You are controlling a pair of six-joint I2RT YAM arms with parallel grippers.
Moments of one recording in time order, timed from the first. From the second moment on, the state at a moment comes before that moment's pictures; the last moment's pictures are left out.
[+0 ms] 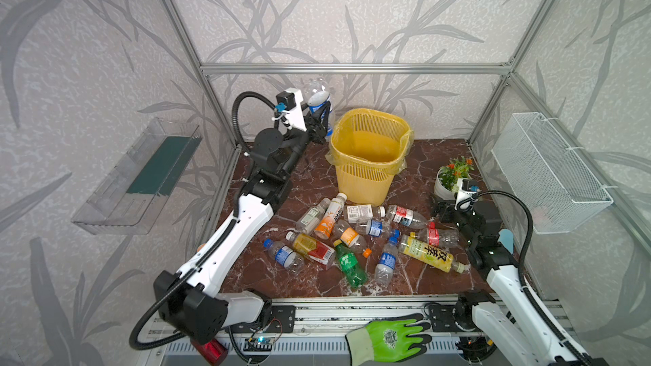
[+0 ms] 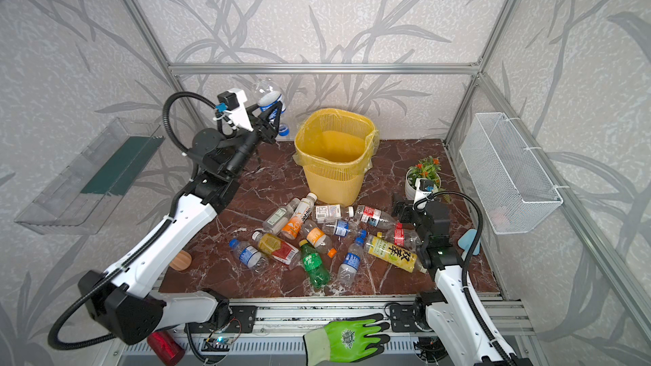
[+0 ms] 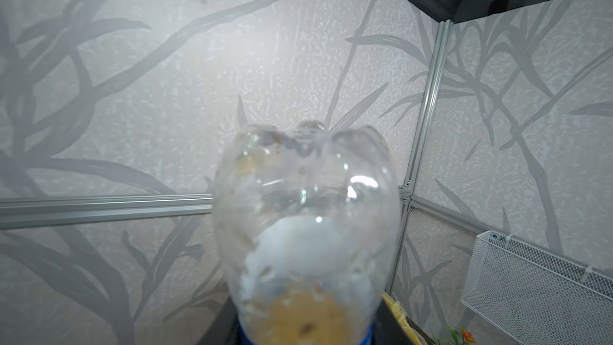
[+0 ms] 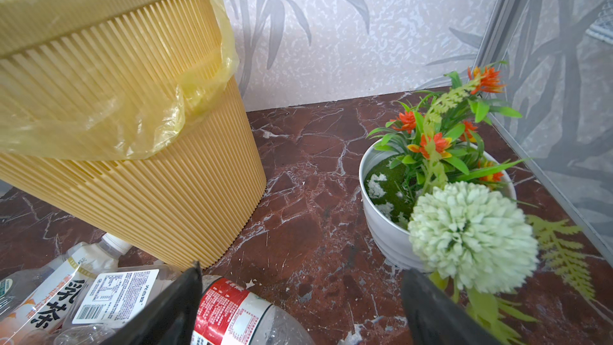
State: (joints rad) left arm -0.44 1.38 1.37 0.31 0.06 -0.18; right arm 0.07 0.77 0.44 0.04 -0.09 0.19
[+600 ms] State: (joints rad) left arm -0.55 1.61 1.73 -0.16 0.12 -0.16; right arm 0.08 0.73 0.49 -0.14 -0.11 0.22
